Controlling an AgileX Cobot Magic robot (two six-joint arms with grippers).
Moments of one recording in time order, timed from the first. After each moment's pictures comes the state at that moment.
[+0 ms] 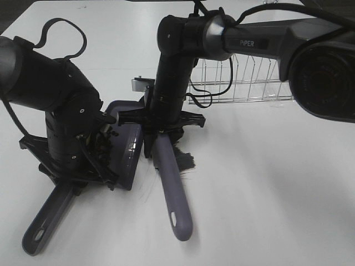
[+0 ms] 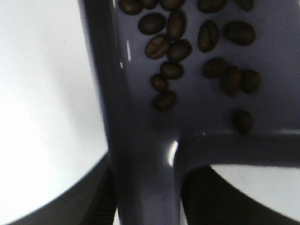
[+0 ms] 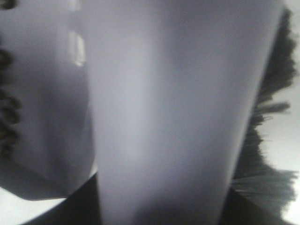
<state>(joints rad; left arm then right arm) -0.63 2.04 -1.10 0.35 0.86 -0.55 0.58 2.52 -2.03 0.26 1.22 0.22</state>
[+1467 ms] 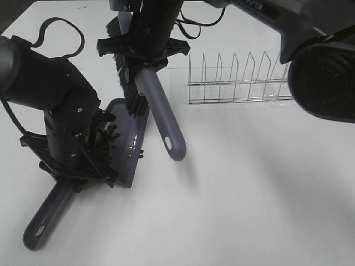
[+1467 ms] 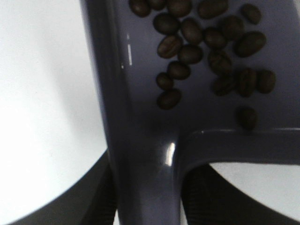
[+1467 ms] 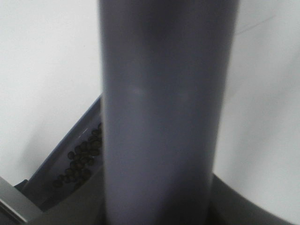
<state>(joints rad) -0.62 2.04 -1.10 0.36 0.83 -0.55 0.58 2.49 -2.43 0.10 1.23 0.16</state>
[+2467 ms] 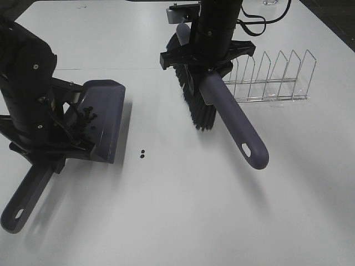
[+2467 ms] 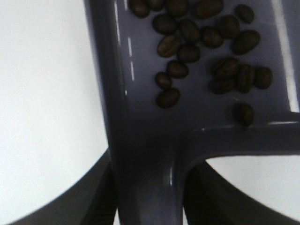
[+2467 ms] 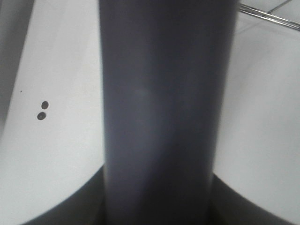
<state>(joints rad) -0.48 1.89 -1.10 0.24 0.89 -0.42 0.48 2.22 -1.95 -0.03 1.23 0.16</state>
